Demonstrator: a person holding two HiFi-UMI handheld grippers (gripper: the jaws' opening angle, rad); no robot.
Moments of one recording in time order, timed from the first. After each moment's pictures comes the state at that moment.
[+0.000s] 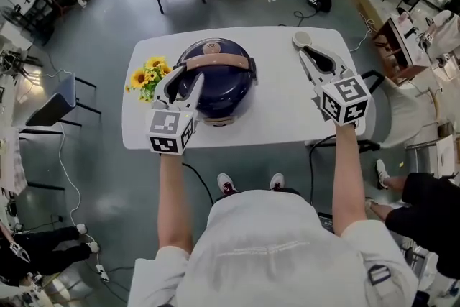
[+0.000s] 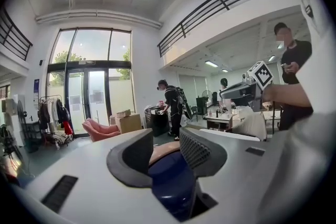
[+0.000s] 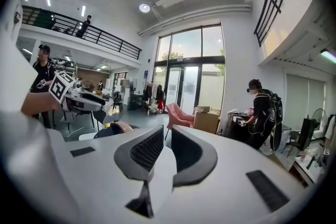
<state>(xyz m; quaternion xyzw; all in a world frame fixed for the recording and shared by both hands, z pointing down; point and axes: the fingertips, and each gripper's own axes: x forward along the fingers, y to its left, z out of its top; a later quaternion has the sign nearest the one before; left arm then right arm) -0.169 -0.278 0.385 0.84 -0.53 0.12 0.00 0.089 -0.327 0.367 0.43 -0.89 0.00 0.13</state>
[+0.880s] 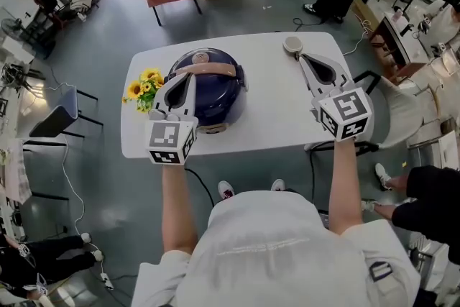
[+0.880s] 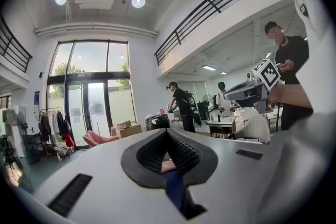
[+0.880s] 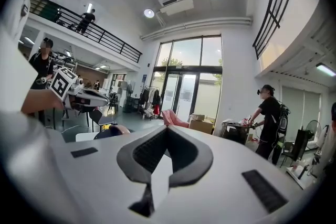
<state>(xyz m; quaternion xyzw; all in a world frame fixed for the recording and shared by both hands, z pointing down) -0.125 -0.269 0.339 0.83 -0.54 0.10 -0.05 0.120 -0.296 0.329 0.45 -0.88 -0.05 0.11</state>
